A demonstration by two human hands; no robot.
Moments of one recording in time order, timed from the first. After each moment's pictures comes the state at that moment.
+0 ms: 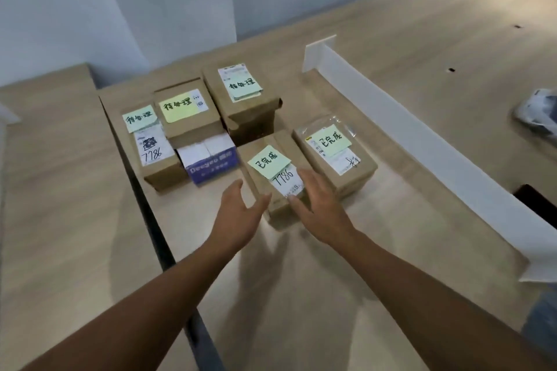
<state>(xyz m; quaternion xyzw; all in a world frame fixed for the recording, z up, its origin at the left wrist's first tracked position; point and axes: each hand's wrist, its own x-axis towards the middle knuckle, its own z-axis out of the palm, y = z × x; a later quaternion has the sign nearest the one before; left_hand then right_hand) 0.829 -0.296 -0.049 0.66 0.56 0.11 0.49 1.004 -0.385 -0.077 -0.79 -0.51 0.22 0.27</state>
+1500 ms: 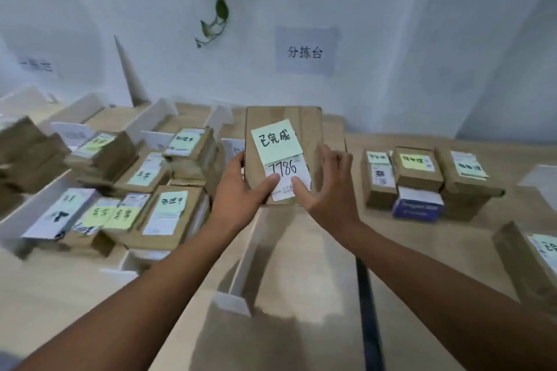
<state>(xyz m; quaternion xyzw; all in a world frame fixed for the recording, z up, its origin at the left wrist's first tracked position) 0.394 -0.417 0.136 0.55 0.61 0.50 0.29 0.584 -0.373 0.110 -0.48 -0.72 0.17 0.48</state>
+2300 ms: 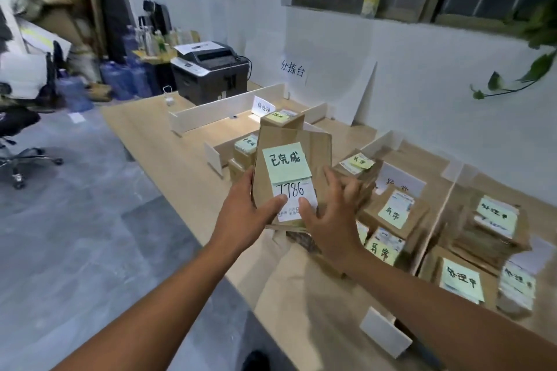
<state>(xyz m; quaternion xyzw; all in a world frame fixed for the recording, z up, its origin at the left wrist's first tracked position) -0.190 -0.659 0.141 0.37 0.75 0.55 0.08 -0.064 -0.513 0.106 -0.25 -0.83 0.29 0.41</state>
